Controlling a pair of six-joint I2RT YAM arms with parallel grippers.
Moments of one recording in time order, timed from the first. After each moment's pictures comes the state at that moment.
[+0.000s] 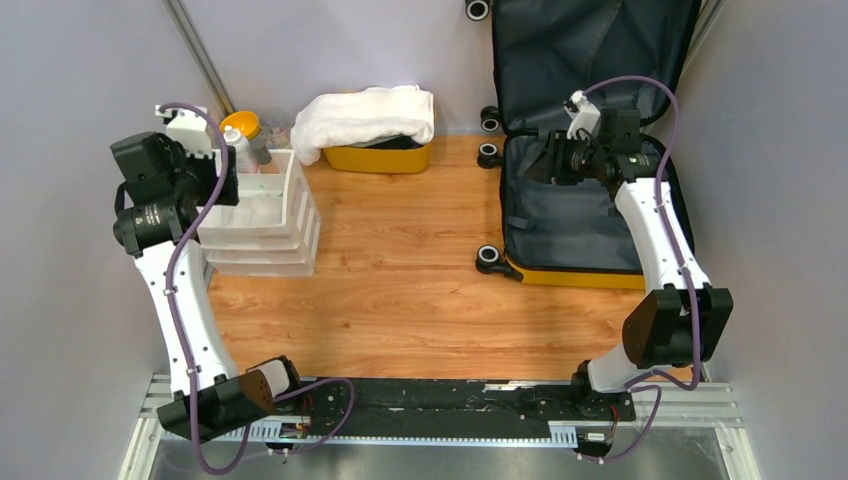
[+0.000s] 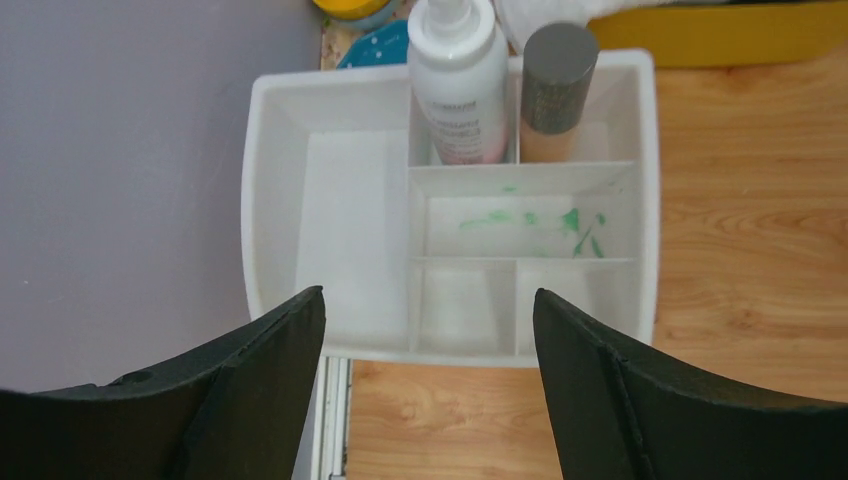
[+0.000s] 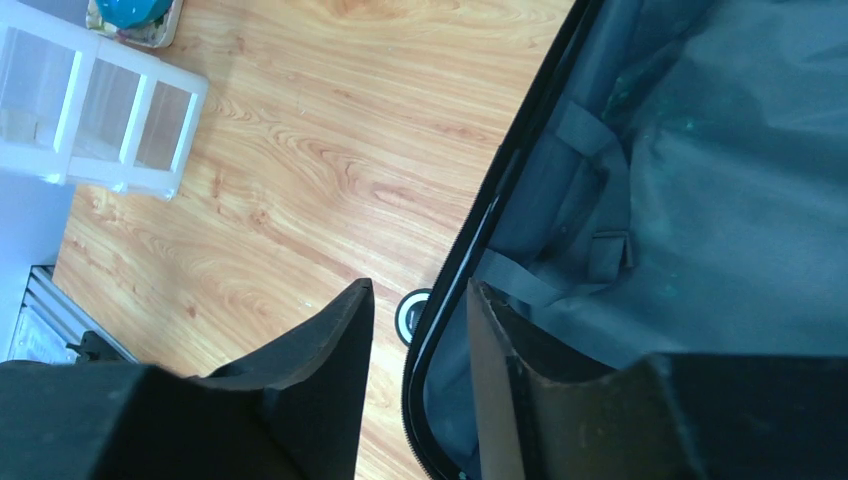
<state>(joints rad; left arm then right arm) 0.40 1.17 1.51 -0.86 0.25 0.35 0.03 1.53 1.51 -0.65 -0.57 0.12</state>
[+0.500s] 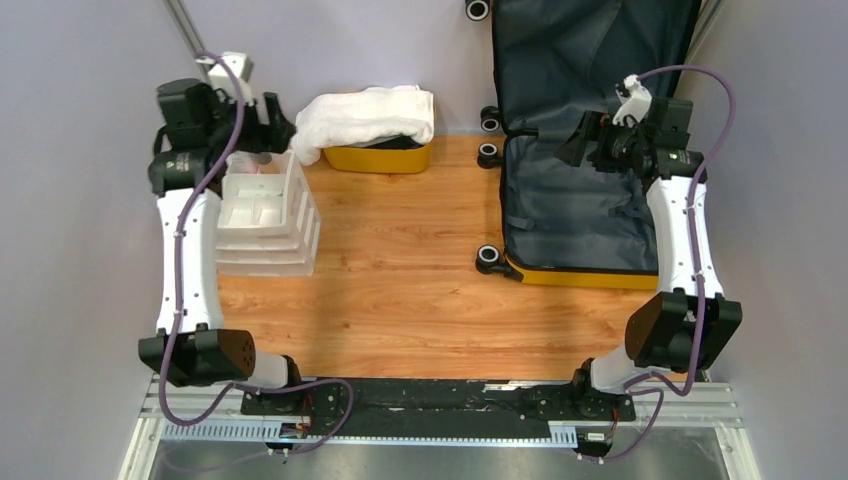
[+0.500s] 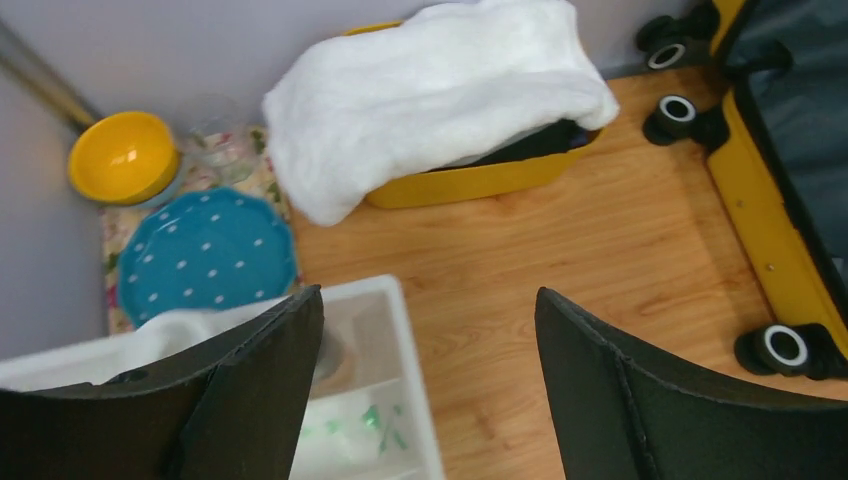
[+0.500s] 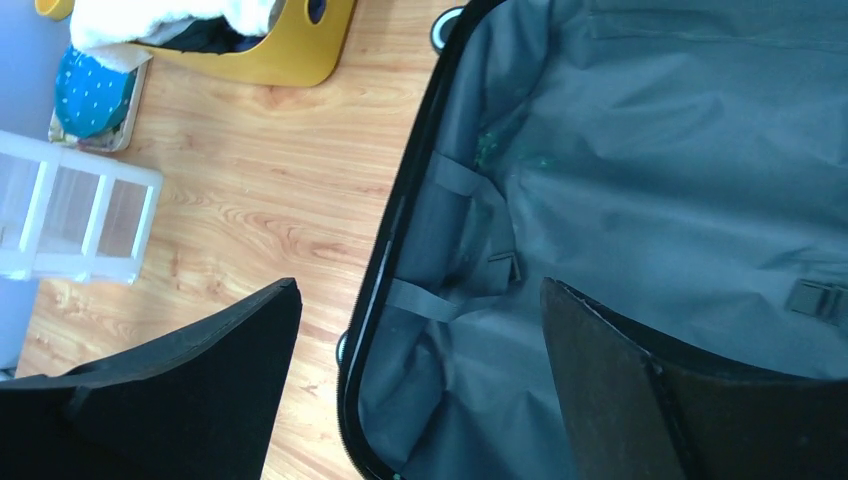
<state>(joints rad) 0.22 1.38 1.74 -0.72 0.43 0.08 -0.14 1.53 1.61 -0.66 -0.56 0.11</state>
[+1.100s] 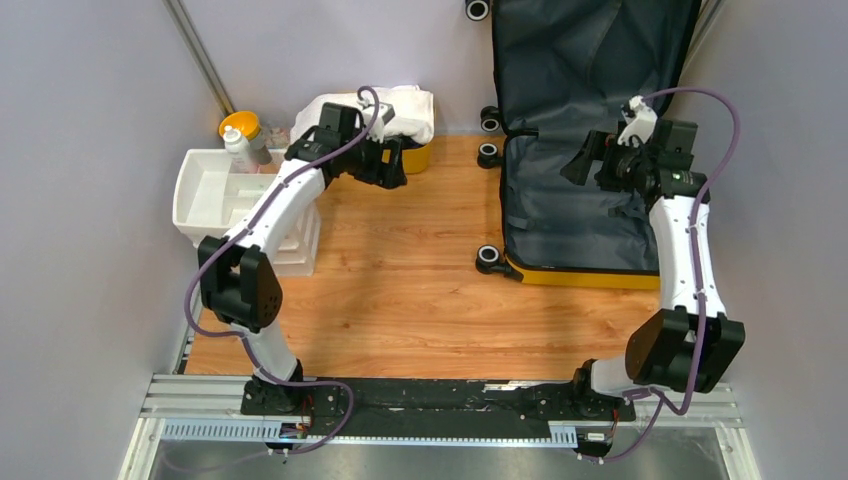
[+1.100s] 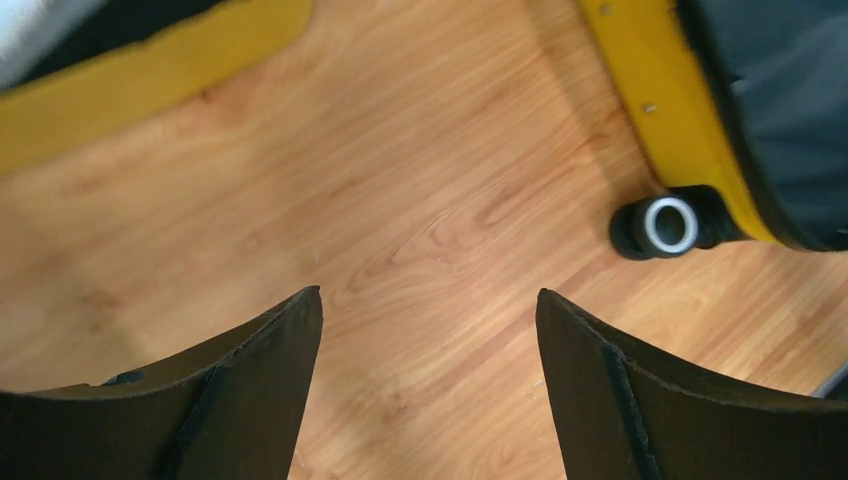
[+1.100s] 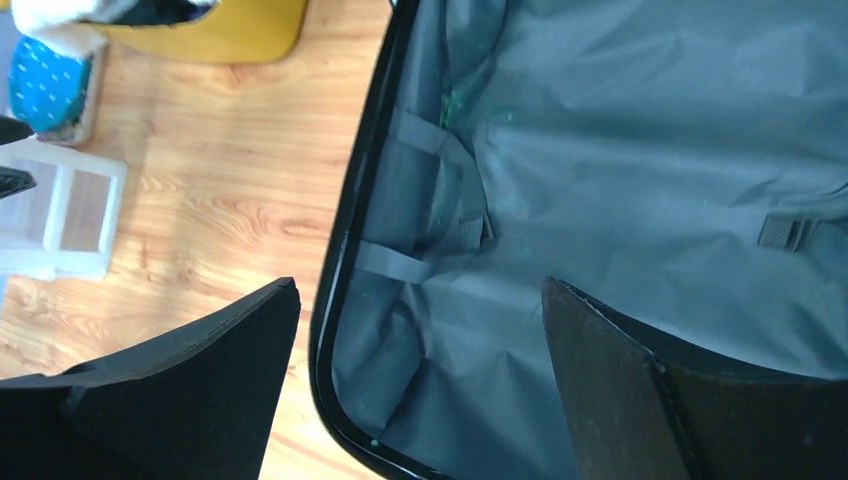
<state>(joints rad) -0.32 1.73 1.68 -0.60 0.39 0.00 -0.20 1.41 1.47 -0.64 -0.55 0.10</state>
